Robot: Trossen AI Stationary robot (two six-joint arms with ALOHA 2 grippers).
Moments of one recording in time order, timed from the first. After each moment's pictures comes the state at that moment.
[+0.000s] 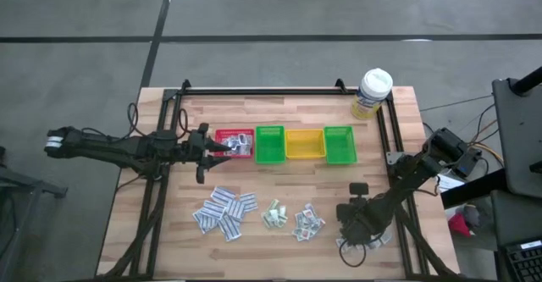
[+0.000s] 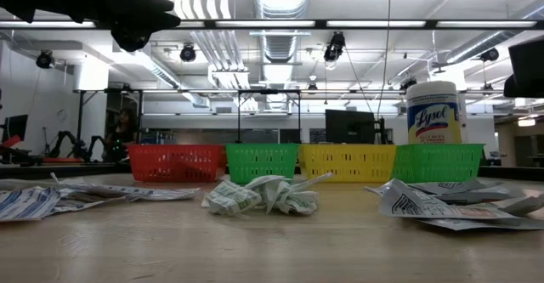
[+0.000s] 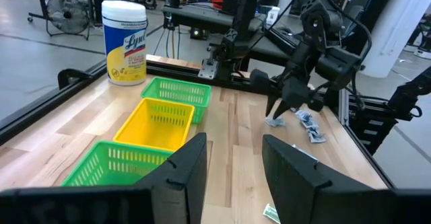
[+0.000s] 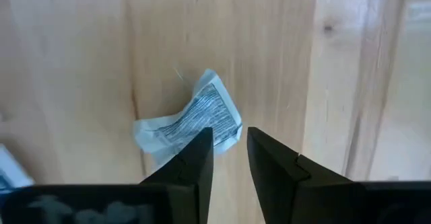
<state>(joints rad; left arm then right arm) -0.06 0.62 0.40 0.13 -0.10 -0.18 0.75 1.66 0.91 -0.91 0.16 0.84</state>
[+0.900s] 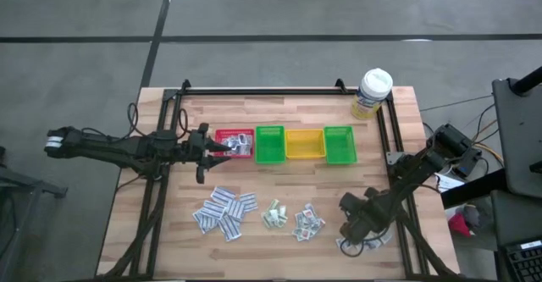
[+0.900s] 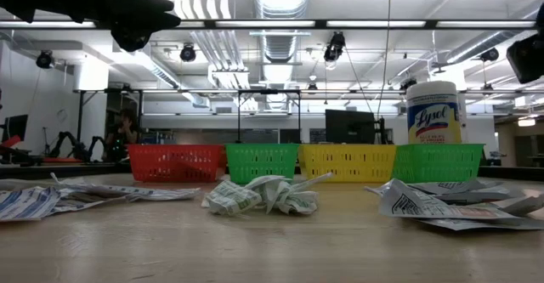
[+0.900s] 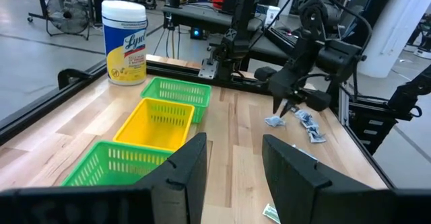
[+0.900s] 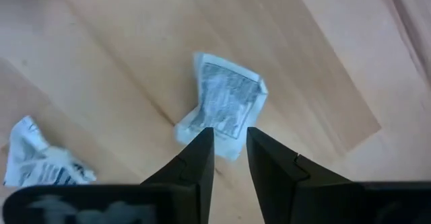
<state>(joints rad) -0.06 0.62 0.40 0.13 -0.10 -0.18 0.75 1.61 0.89 -0.88 0.05 1.47</state>
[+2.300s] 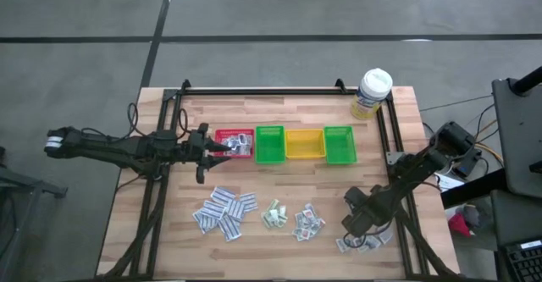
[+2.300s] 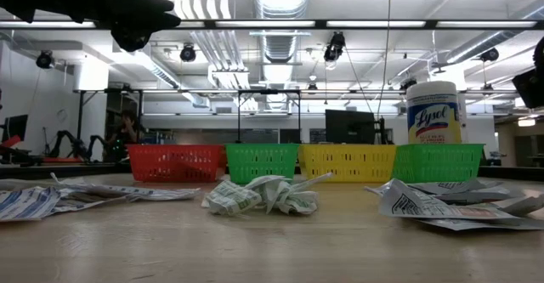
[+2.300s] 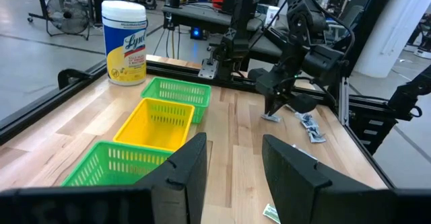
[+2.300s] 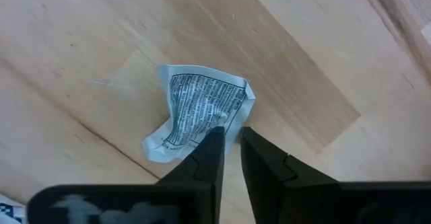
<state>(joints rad) -0.06 0.62 0.40 0.13 -0.10 -0.18 0.74 1.60 0.75 -0.79 0.00 1.59</state>
